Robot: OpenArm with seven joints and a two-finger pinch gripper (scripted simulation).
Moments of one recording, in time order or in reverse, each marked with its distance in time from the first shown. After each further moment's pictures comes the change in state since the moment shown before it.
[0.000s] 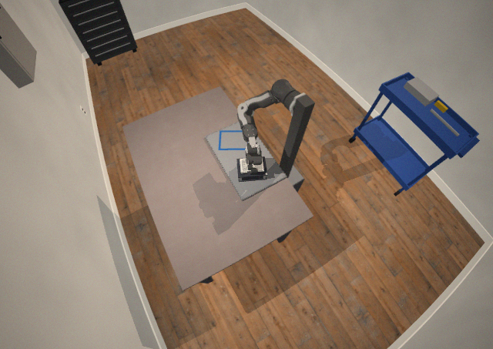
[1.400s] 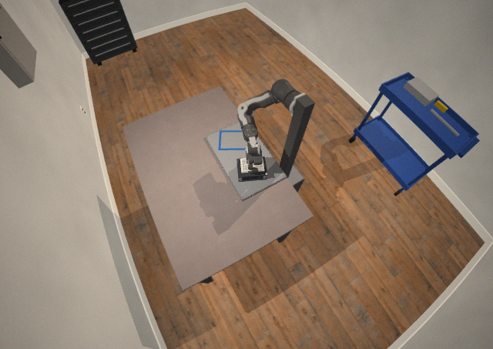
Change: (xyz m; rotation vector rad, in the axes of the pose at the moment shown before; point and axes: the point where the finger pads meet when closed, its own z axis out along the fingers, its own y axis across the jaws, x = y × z) arm 0.003 -0.002 0.002 0.004 0.005 -0.001
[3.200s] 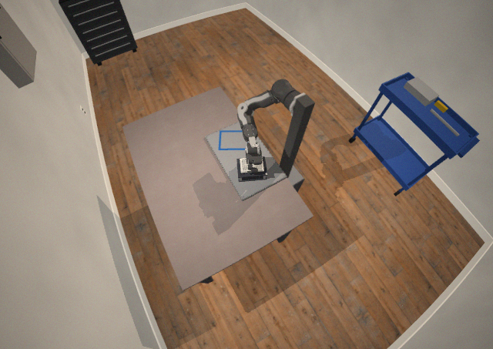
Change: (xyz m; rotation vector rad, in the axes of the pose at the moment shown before) arm -0.002 0.001 -0.002 -0.003 -0.006 0.001
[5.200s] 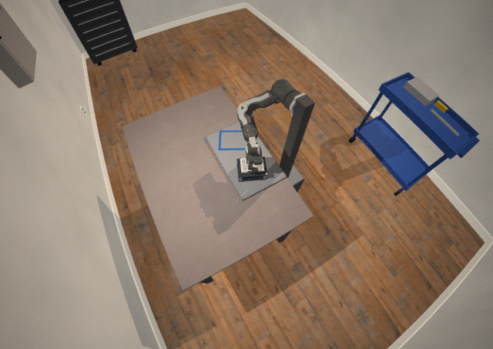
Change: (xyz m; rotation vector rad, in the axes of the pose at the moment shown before) arm 0.002 -0.001 0.001 0.002 0.005 -0.001
